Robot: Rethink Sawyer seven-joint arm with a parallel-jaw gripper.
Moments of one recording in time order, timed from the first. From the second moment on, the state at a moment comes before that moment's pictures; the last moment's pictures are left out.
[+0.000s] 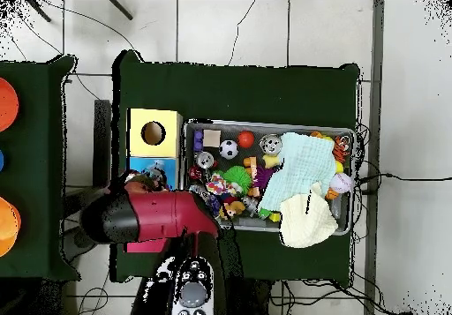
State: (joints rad) arm 0.11 -0.78 -0.05 1.82 0.04 0.35 2.22
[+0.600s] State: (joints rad) arm 0.05 -0.85 -0.04 1.87 -0.02 0.35 2.22
